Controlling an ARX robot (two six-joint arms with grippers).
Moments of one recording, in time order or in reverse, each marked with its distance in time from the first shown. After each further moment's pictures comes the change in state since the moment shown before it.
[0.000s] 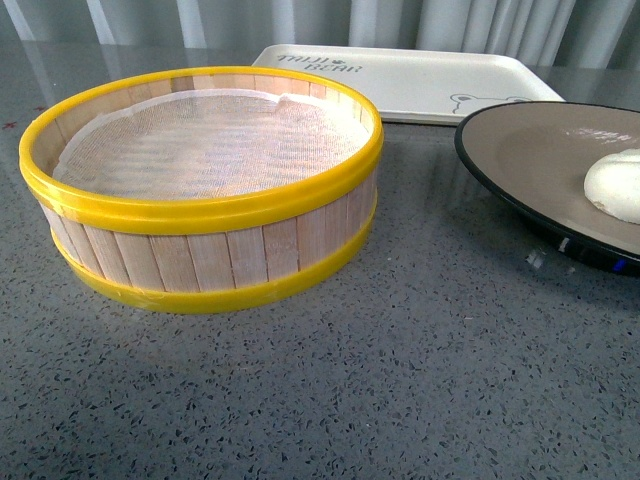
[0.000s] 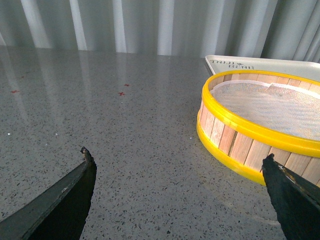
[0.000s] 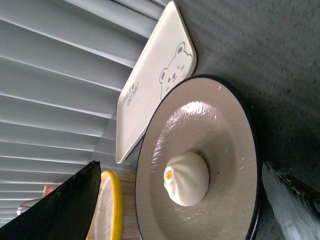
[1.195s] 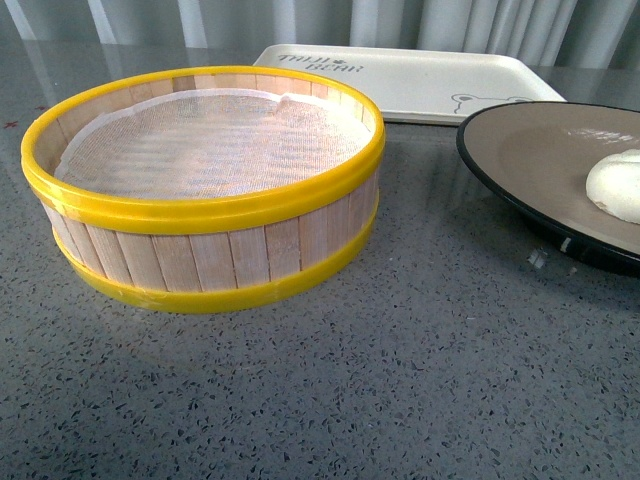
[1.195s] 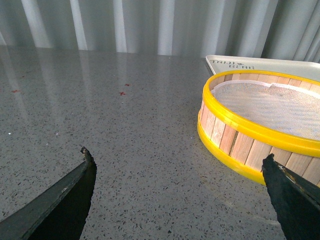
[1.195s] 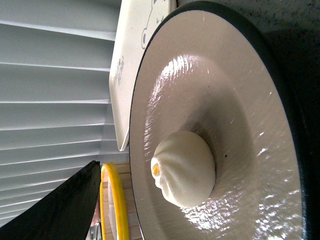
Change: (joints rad) left arm 0.000 0.000 0.000 0.000 0.000 0.000; right arm 0.186 0.229 -0.014 0.164 0.083 0.230
